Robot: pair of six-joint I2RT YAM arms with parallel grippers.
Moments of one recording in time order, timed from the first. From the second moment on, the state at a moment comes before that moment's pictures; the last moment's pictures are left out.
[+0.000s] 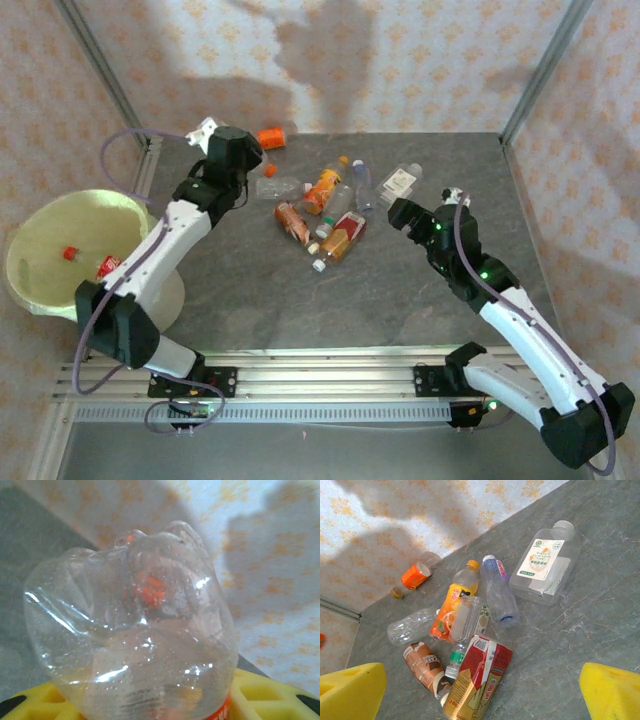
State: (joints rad) left arm -0.32 1.44 1.39 -0.38 -0.41 -0.81; right arm 0.47 0.88 0.83 -0.40 0.21 0.74
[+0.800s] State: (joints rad) left arm -0.10 1.10 1.61 -0.85 -0.79 -0.31; right arm 0.47 0.93 0.82 -0.27 0.20 0.71
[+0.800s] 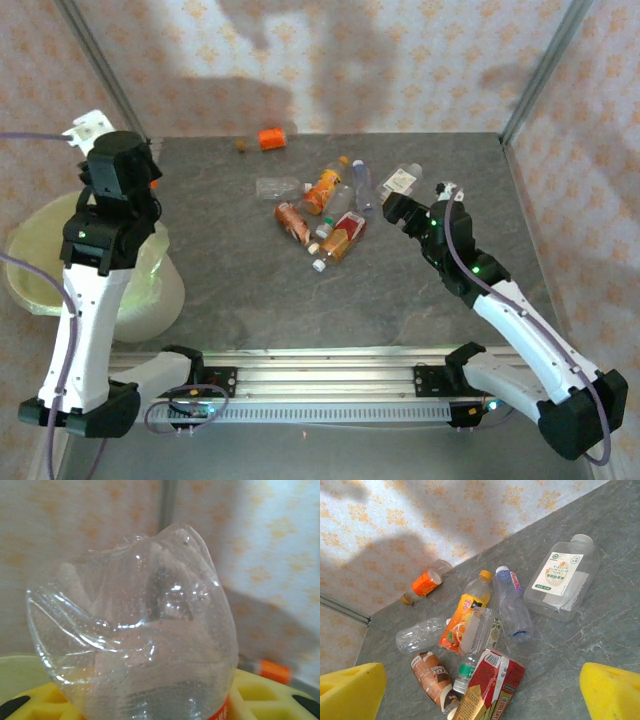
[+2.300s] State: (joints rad) left arm 0.30 0.92 1.39 -1.18 -0.53 -0.36; right arm 0.47 1.09 0.90 -0.27 0.08 0.72
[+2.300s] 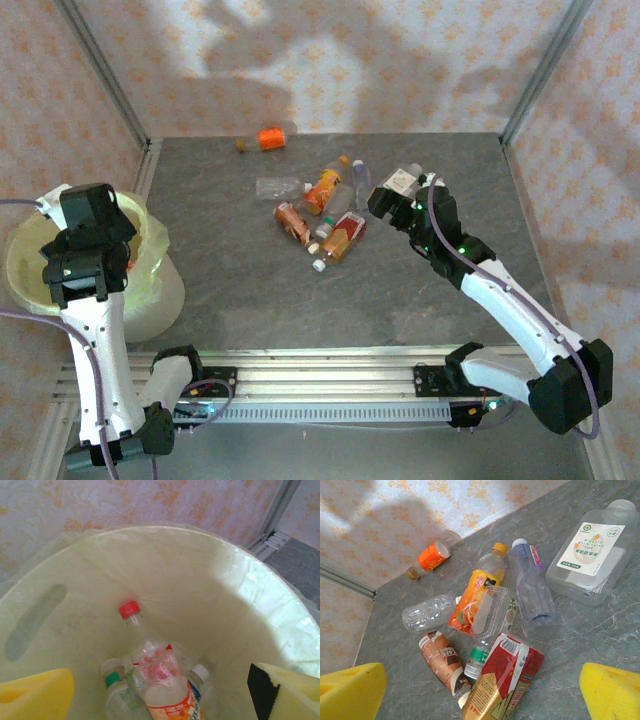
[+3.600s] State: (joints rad) left arm -0.03 1.05 1.43 -0.93 0.19 -0.55; right arm 0.49 1.72 1.16 -0.43 -0.04 1.04
